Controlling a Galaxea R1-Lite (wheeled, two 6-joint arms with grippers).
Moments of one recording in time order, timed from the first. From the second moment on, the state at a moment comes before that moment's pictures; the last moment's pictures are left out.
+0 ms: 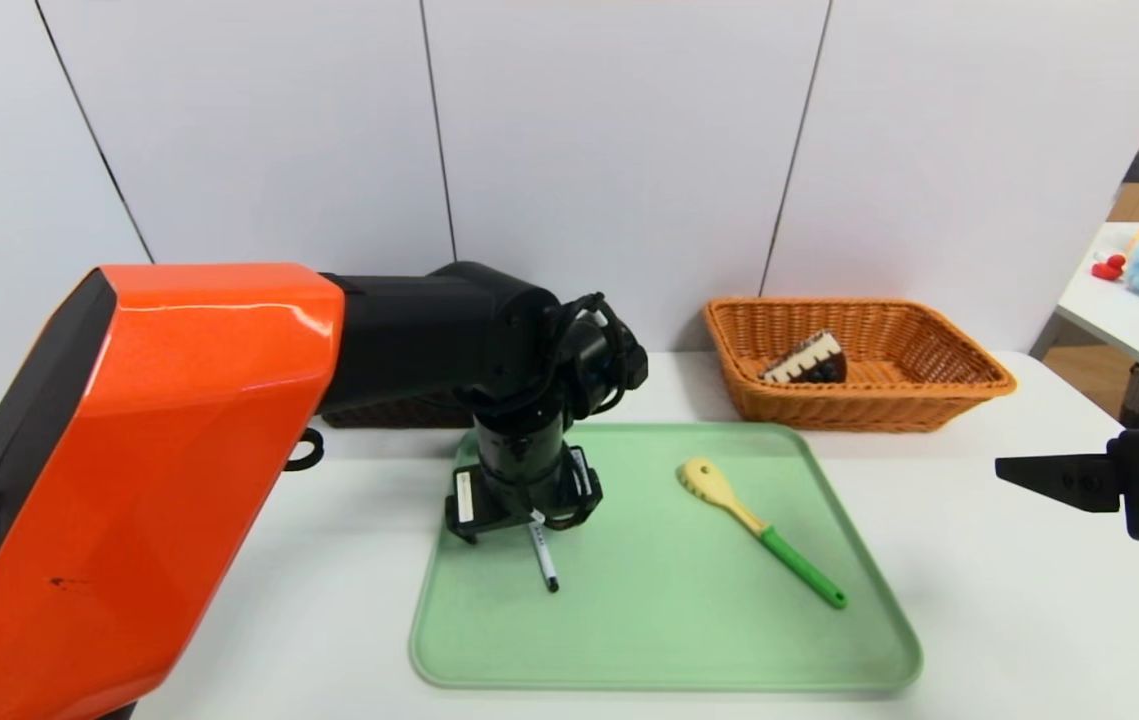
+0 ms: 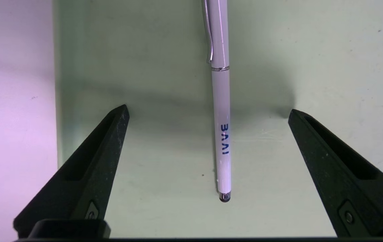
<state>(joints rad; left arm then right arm) -0.74 2.29 -1.97 1.02 0.20 -0.95 0.32 1.18 -0.95 0.43 -0.25 0.20</state>
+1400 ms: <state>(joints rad) -0.77 2.30 -1.98 1.02 0.23 -0.93 0.33 1.15 -0.94 0.44 -0.25 0.19</state>
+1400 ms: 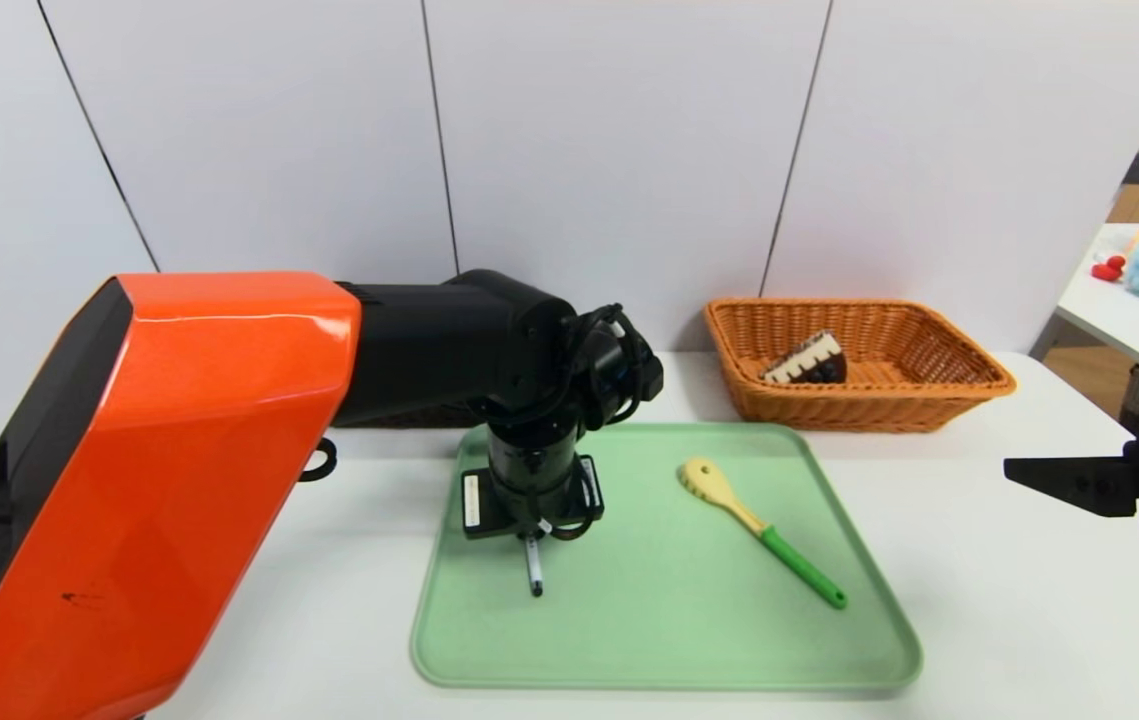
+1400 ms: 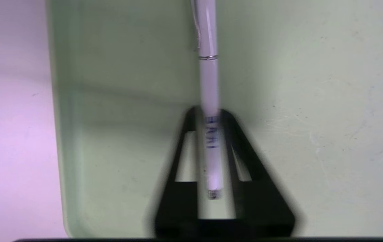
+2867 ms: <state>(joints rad) -0.88 2.01 -1.98 0.85 0.48 -0.71 0.33 1.15 -0.91 0.44 -0.25 0.20</state>
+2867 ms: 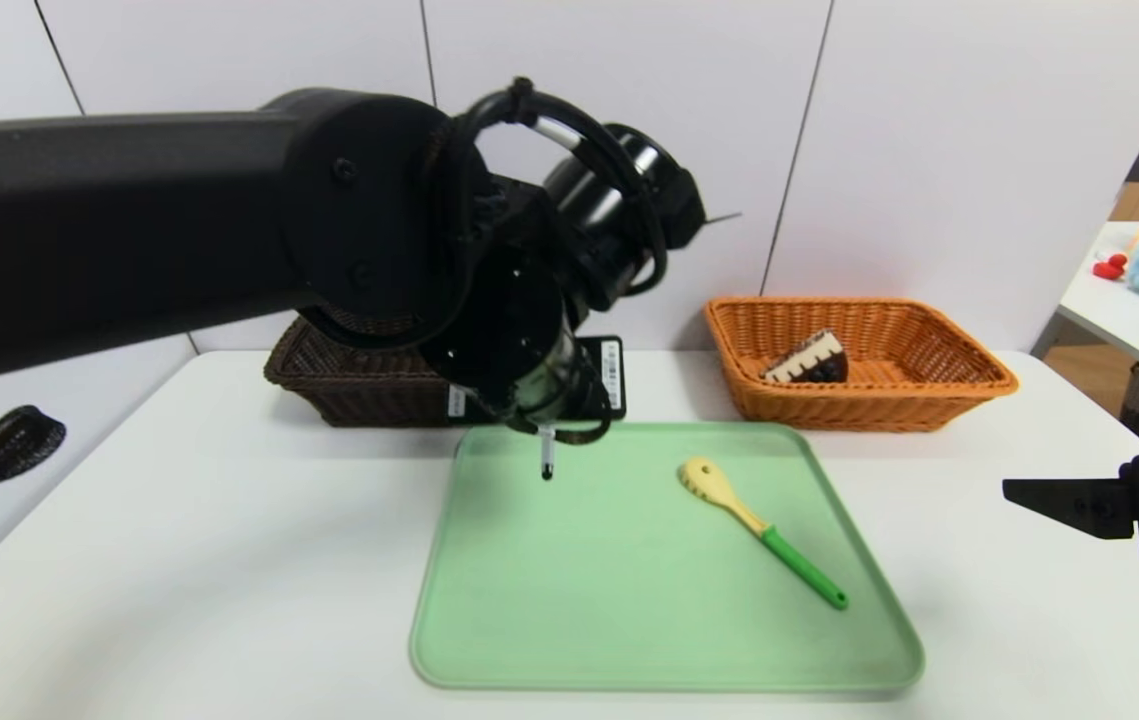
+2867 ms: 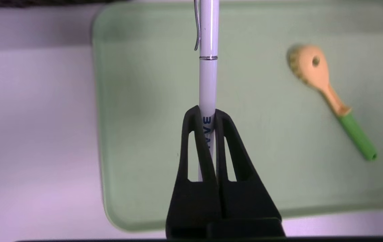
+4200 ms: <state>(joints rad) -0.38 2.13 -1.99 0.50 0.47 -0.52 0.34 1.10 -0.87 0.44 -0.25 0.19</state>
